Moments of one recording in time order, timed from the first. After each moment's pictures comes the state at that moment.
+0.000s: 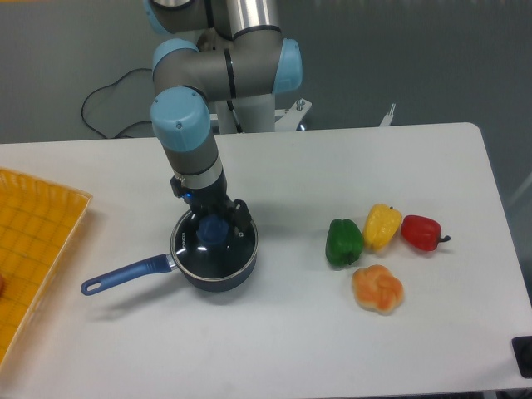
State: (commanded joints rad) arm 2.22 -1.80 -1.81 -1.05 1.63 0.72
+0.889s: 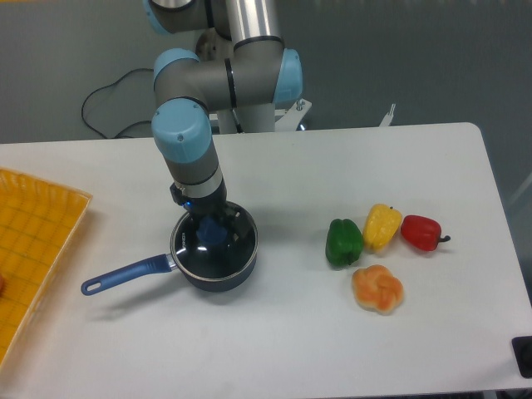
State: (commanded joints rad) arm 2.23 -1.84 -1.78 -1.05 1.62 0.72
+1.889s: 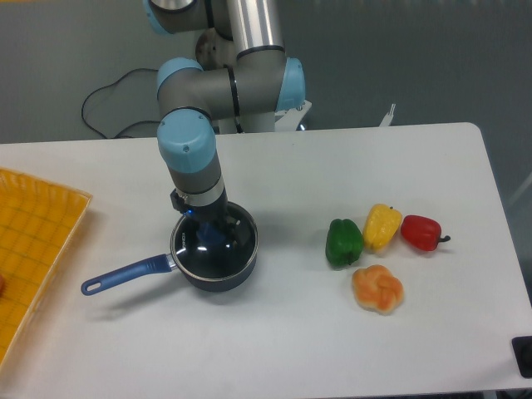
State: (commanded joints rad) arm 2.23 -1.86 -1.77 -1.05 1.59 0.72
